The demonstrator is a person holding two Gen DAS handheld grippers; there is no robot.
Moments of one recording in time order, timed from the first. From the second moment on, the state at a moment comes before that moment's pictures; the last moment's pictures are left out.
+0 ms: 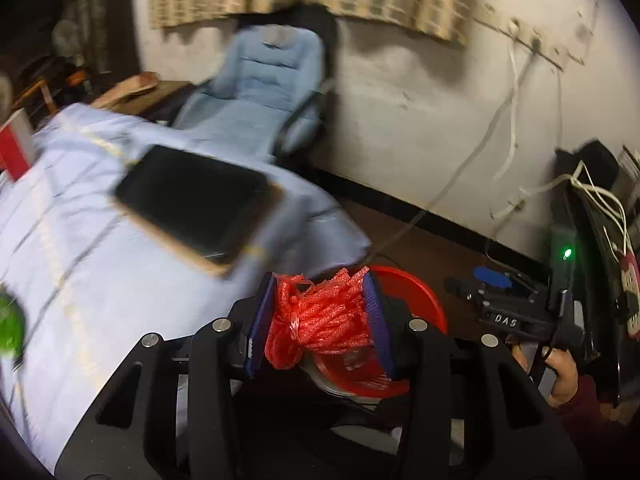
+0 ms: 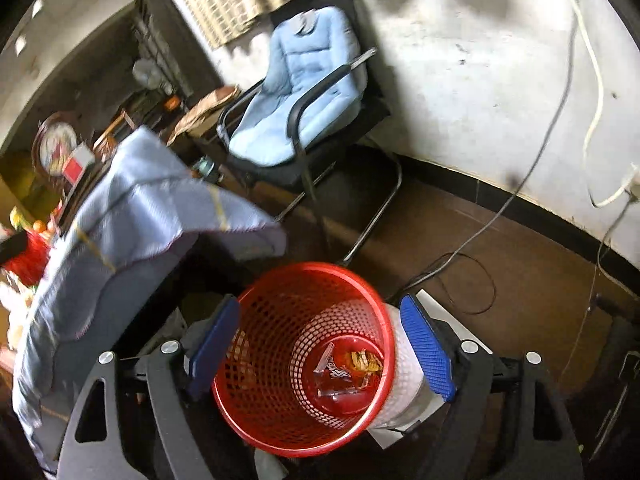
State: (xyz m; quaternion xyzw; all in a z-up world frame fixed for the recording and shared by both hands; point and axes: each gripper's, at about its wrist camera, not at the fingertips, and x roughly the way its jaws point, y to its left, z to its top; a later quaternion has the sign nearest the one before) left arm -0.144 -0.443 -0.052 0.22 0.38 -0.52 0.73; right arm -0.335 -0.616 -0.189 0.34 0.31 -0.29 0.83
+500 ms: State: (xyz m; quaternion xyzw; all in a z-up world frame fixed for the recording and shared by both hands) left arm -0.175 -0.502 -0.080 0.28 0.37 -0.52 0.72; right arm -0.367 -0.639 -0.197 0.38 0.28 -0.30 0.83
